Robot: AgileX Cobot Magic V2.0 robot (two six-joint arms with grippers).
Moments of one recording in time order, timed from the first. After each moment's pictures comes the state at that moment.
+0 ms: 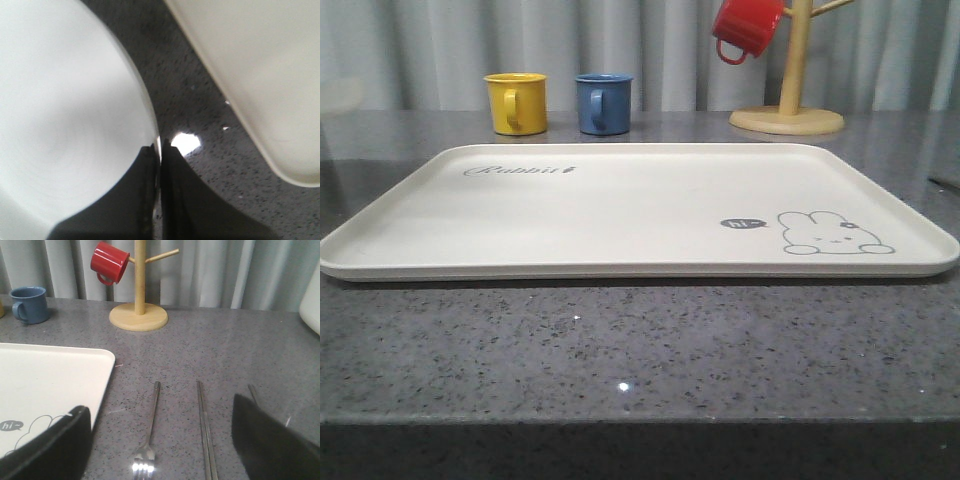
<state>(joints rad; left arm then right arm) -0.26 1.56 -1.47 0.06 1.24 0.44 0.00 0.28 -0.49 0.02 0.45 0.01</state>
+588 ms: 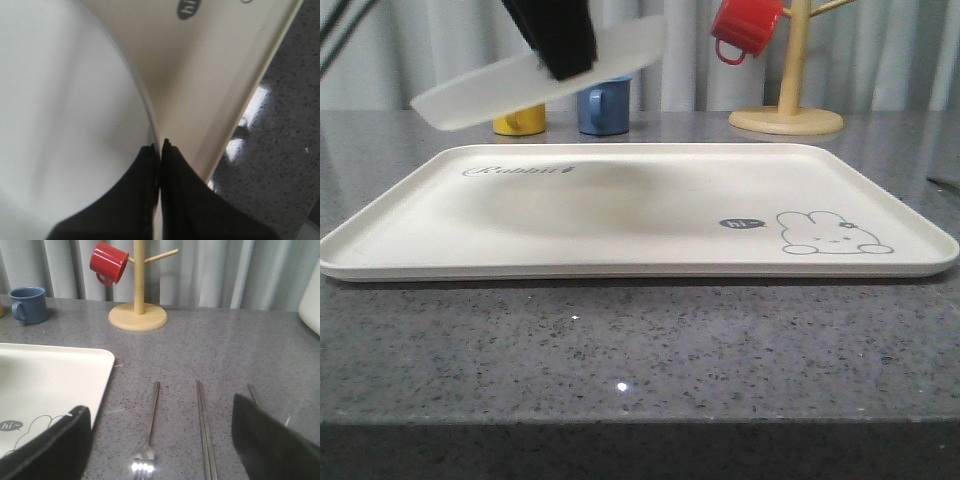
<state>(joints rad) -0.79 1.69 -1.65 0.06 1.24 0.42 0.00 0.28 -0.49 0.02 0.45 0.01</state>
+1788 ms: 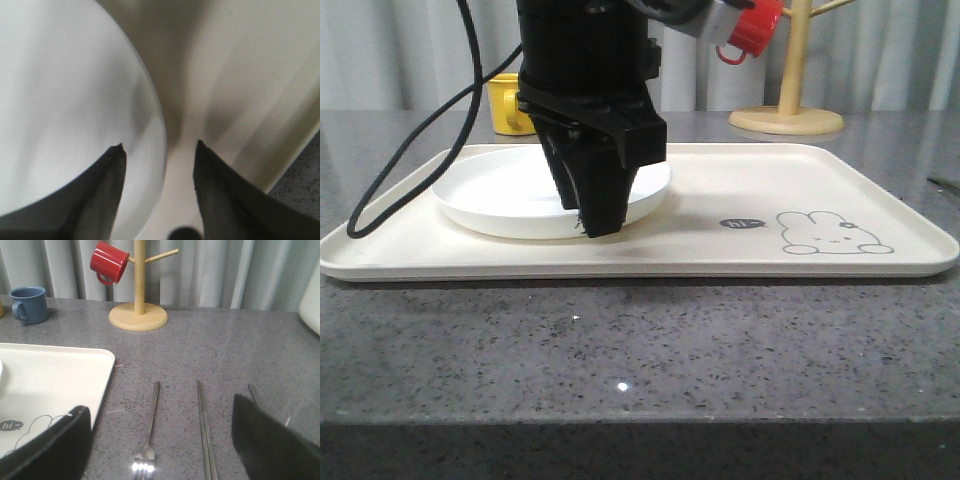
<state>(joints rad) -0.81 1.88 -1.65 0.14 1.23 0.29 0.00 0.28 -0.49 0.02 0.45 0.01</state>
